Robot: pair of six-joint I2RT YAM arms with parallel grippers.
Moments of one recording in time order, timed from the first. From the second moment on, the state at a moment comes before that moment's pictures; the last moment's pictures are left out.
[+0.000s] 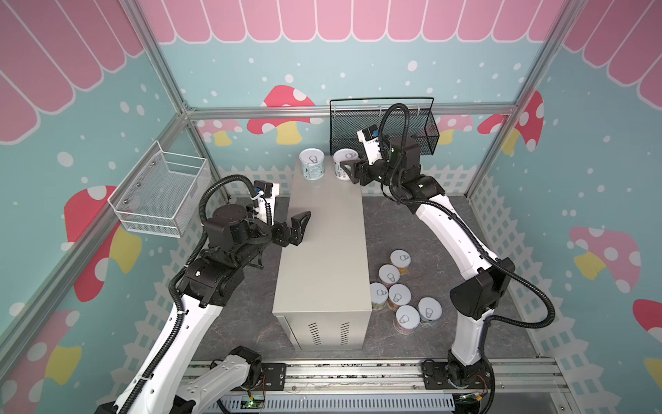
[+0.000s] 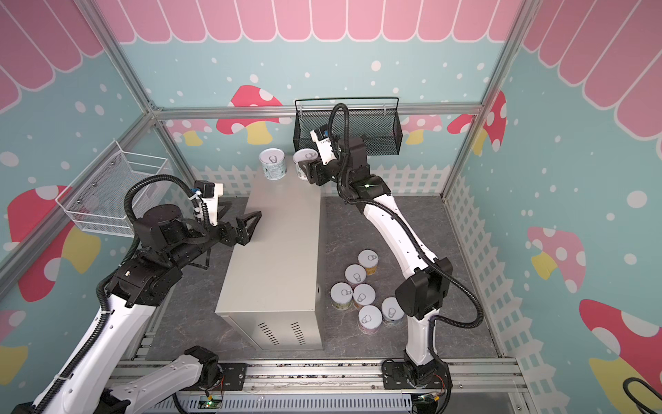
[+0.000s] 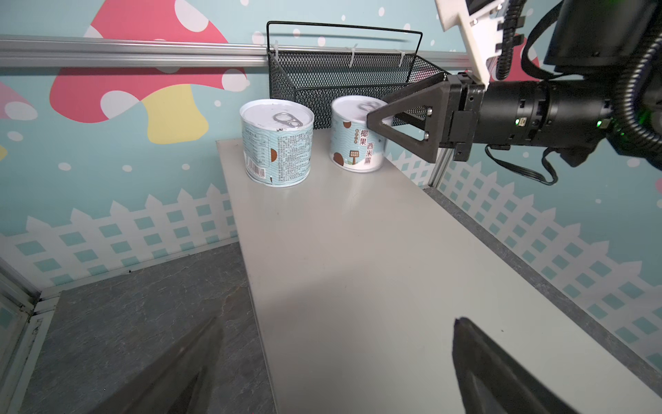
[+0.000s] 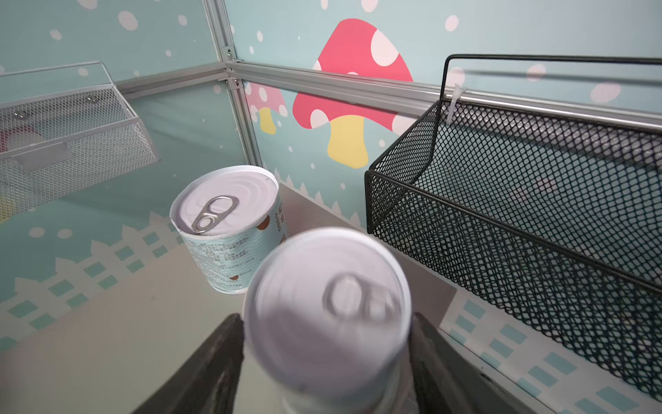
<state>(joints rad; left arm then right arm) -0.36 0.99 1.30 -0.51 0.13 -0.08 0.49 1.93 2.14 -0.38 -0.27 -0.02</state>
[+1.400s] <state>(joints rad) -0.32 1.69 2.39 -0.89 0.17 -0.11 0.49 1.48 1.74 -0.45 -0.22 0.00</state>
